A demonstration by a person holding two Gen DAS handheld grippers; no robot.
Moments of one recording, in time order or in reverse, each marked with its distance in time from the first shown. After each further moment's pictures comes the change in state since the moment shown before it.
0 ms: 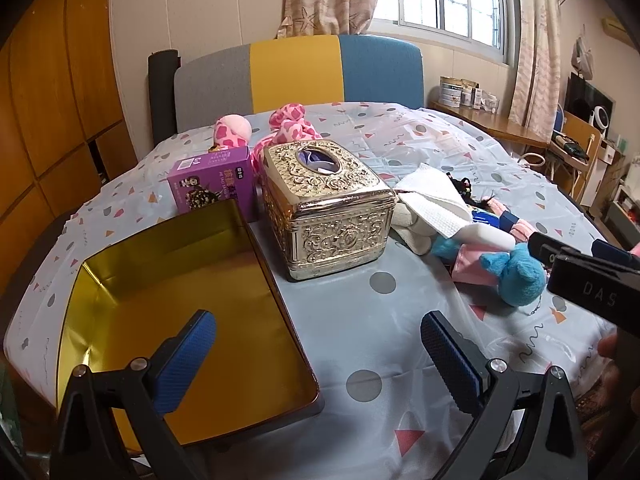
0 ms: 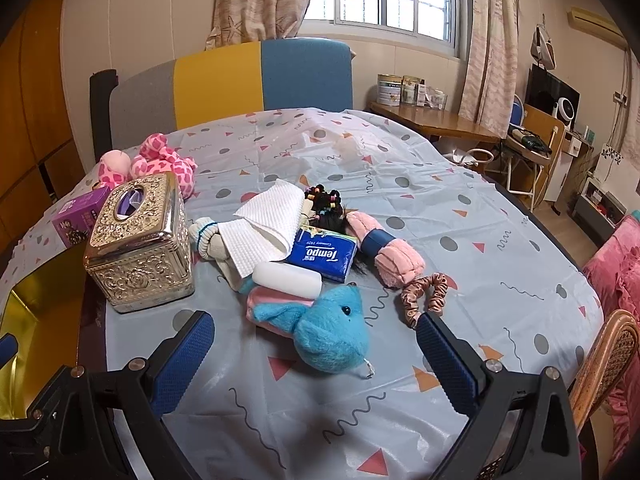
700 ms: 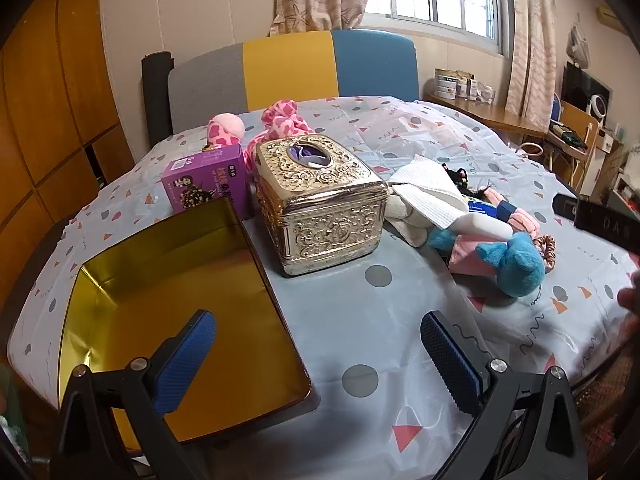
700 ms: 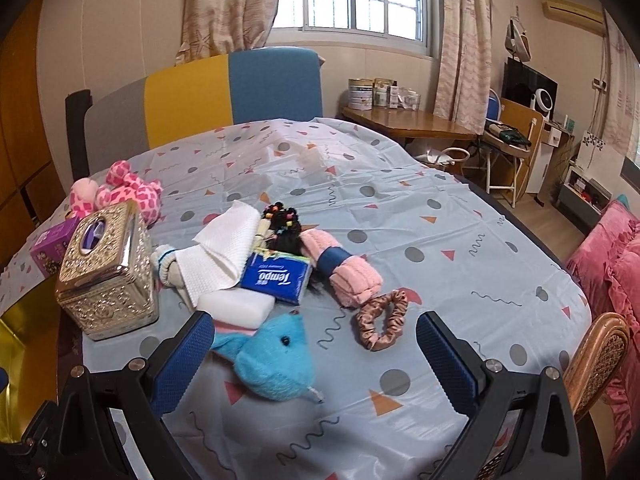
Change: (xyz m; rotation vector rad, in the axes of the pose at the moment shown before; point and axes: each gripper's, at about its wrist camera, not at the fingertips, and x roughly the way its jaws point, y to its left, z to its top) left arm 0.002 -0.008 -0.001 0.037 0.016 0.002; right arm 0.004 -0.043 0.017 0.069 -0.027 -0.056
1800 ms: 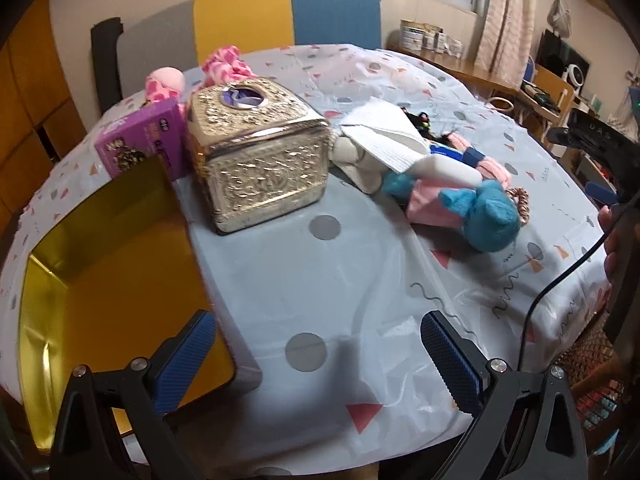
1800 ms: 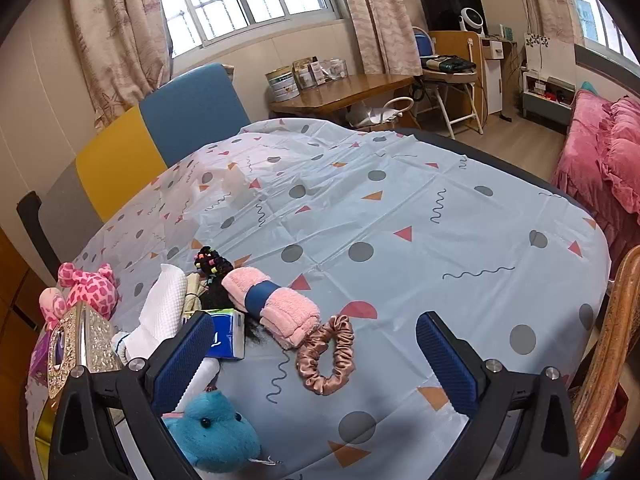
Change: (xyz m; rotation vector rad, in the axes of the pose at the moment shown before) left arm 0.033 -0.031 -0.005 0.050 0.197 -0.160; right arm 0.048 -0.098 0.021 0.369 0.036 0.003
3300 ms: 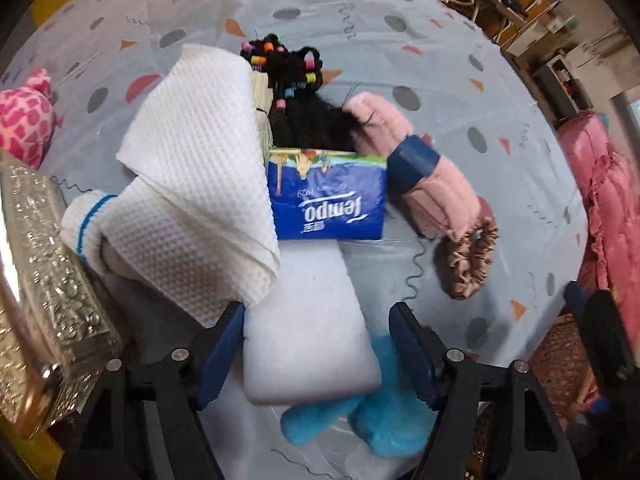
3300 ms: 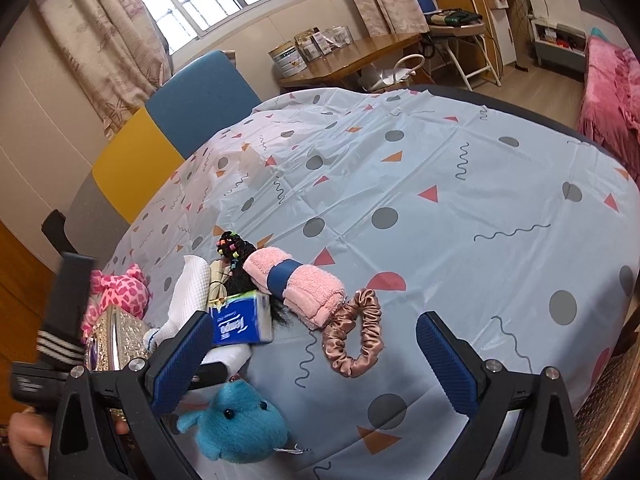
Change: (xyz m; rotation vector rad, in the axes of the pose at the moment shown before) left arm 0.158 -0.115 0.166 0.165 0.531 -0.212; right arm 0.017 -0.017 -0.001 0.123 0.115 0.148
